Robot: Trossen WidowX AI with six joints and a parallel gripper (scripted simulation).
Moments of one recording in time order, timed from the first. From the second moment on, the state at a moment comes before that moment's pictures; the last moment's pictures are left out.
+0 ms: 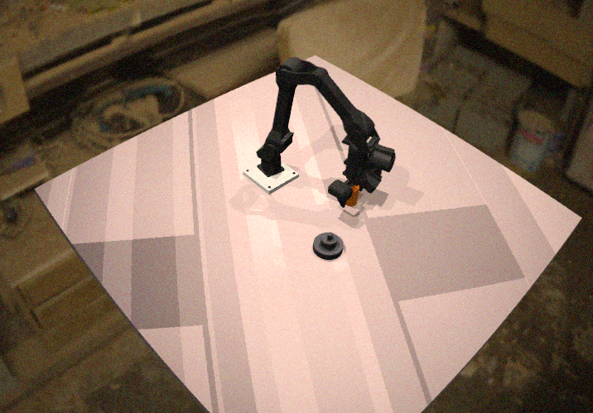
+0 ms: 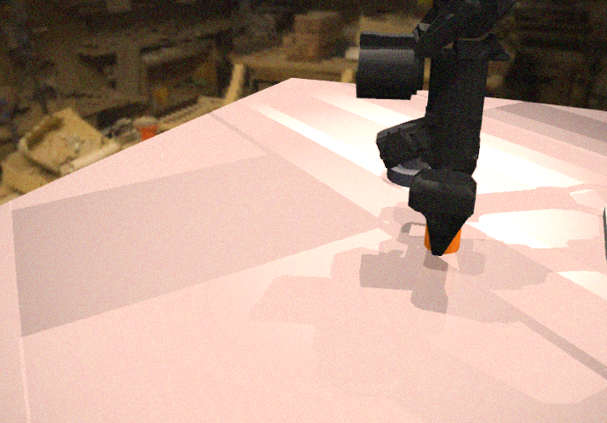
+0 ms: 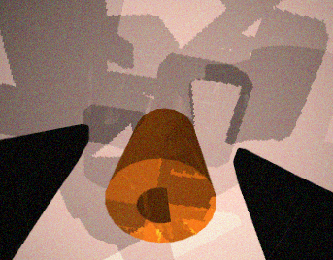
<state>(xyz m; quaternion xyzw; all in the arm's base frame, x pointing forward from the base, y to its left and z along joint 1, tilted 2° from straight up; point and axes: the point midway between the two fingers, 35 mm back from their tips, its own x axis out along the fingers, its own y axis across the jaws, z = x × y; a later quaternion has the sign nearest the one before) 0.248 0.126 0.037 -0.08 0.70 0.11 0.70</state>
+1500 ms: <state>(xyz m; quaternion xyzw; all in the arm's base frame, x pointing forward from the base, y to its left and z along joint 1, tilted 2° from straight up) 0.253 0.115 0.152 -0.08 0.70 0.11 0.70</state>
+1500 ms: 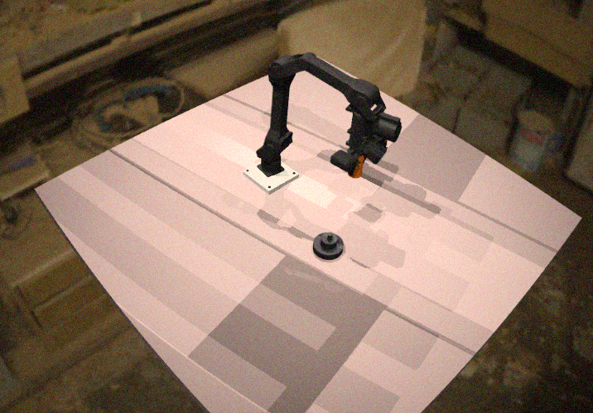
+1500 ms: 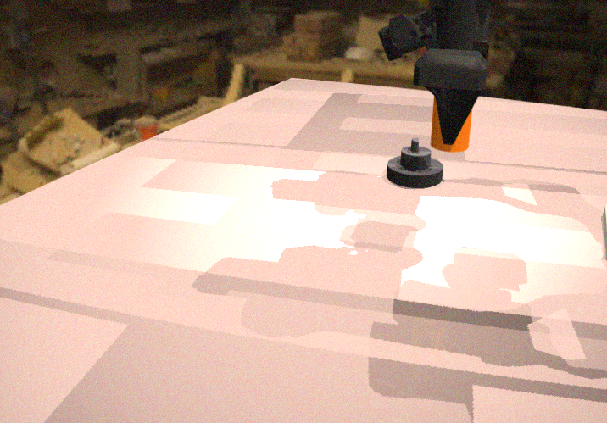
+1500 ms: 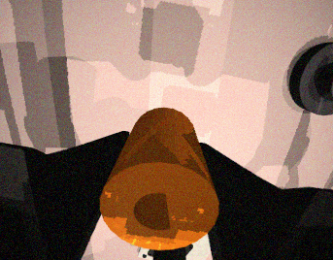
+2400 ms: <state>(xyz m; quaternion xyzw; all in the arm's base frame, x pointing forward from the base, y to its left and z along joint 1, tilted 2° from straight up) 0.286 0.079 0.159 -0.08 0.70 0.10 0.70</state>
